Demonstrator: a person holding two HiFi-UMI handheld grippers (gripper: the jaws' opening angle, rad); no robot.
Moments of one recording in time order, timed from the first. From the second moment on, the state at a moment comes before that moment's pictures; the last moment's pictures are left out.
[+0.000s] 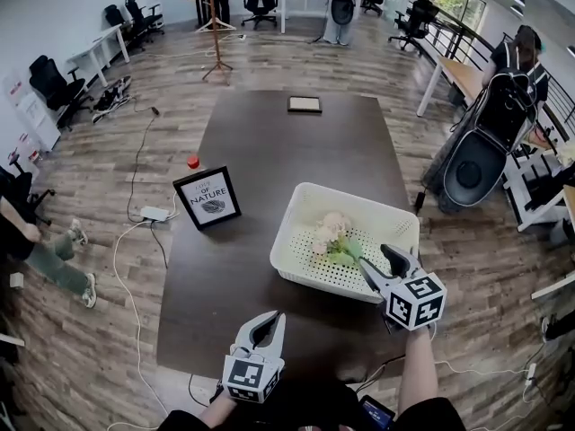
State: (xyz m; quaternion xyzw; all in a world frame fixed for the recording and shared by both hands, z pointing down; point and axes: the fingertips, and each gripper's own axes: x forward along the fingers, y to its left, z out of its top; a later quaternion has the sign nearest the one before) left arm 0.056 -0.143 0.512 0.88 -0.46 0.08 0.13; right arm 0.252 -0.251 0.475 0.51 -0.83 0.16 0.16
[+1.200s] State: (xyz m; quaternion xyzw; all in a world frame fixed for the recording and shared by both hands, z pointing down) left arm 0.040 -0.166 0.525 0.85 -0.50 0.09 0.15; right arm 0.250 -0.318 0.569 0.43 -0.82 0.23 0.30
